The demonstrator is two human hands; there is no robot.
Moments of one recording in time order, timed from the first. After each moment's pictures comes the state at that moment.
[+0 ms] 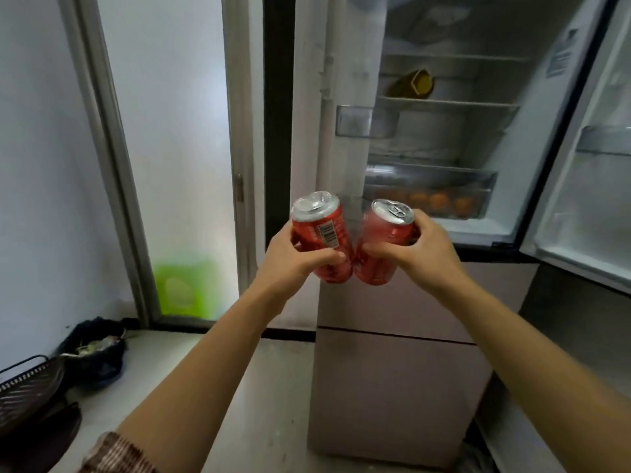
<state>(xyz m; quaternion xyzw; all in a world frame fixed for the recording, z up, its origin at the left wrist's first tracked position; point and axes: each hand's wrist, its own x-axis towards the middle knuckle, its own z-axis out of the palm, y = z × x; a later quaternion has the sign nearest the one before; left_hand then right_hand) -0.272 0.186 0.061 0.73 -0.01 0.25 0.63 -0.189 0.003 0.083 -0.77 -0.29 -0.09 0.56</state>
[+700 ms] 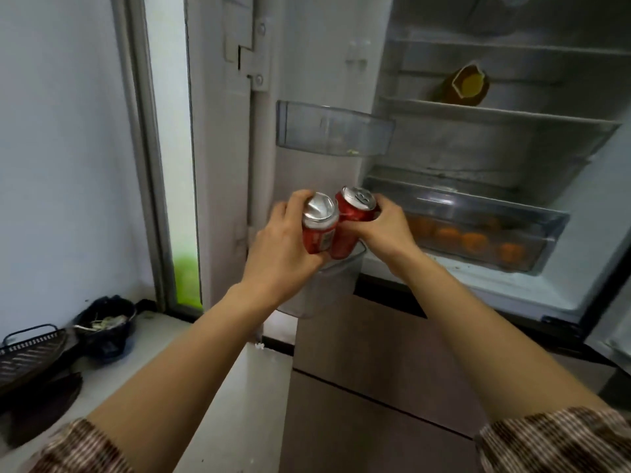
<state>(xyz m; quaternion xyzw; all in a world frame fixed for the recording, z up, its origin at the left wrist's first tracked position) -0.082 0.154 0.088 0.86 0.15 0.45 0.22 0.065 0.060 0.111 -0.73 -0.34 0.00 0.59</state>
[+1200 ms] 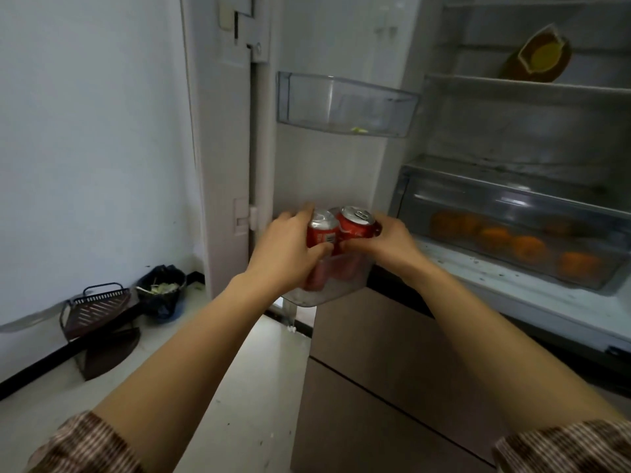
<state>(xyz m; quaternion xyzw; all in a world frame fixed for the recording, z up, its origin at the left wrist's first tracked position) -0.061 0.150 0.076 0.89 0.28 0.32 0.15 0.102 0.065 0.076 -0.75 -0.44 0.11 0.48</state>
